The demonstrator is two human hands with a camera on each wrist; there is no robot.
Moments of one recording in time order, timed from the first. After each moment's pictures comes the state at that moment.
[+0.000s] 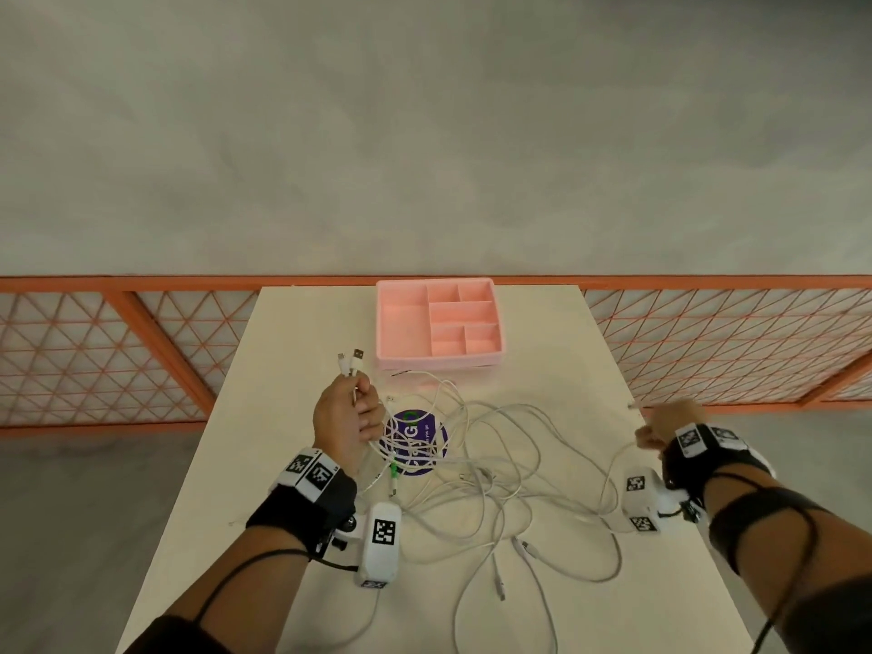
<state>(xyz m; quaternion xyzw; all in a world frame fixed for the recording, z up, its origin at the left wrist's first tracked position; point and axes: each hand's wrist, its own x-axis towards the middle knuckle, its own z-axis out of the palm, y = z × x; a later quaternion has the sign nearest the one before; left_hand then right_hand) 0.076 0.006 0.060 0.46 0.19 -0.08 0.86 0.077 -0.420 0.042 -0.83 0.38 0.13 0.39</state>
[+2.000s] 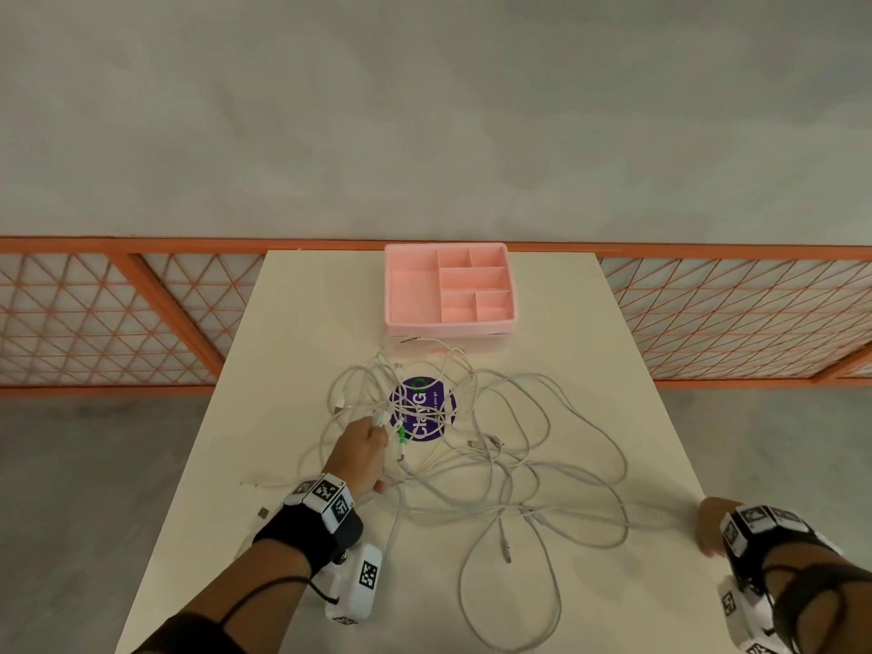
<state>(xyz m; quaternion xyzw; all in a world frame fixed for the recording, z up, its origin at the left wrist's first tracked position) 0.031 0.021 -0.028 0.81 0.16 -0.18 0.54 -0.034 -0.484 -0.066 -0.87 0.21 0.43 -0.09</state>
